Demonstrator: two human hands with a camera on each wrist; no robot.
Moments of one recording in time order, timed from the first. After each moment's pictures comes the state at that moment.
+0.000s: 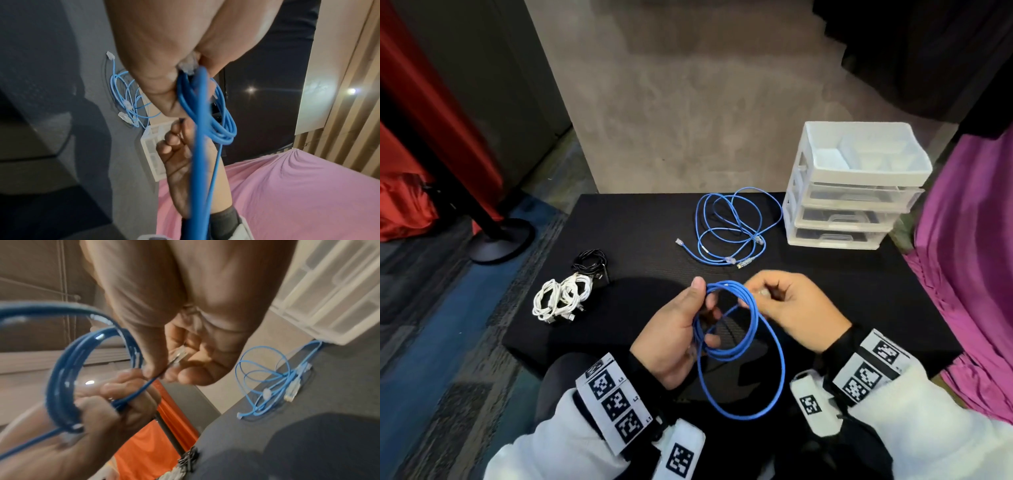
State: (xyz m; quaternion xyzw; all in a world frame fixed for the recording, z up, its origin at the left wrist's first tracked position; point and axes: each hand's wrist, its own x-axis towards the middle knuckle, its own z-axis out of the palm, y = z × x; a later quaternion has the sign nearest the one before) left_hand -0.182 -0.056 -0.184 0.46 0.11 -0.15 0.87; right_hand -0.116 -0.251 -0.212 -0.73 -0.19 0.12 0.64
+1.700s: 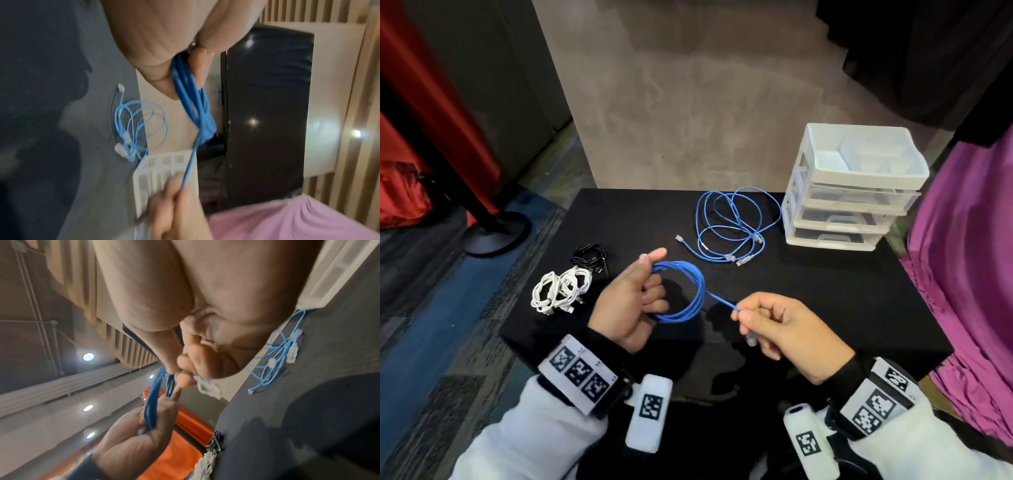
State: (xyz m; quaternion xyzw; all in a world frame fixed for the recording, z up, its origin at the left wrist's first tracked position) left_hand -0.162 -0.001 -0.189 0.41 0.16 -0.02 0.90; right_hand -0.162 -0.235 -0.205 -0.69 -0.10 0.20 0.69
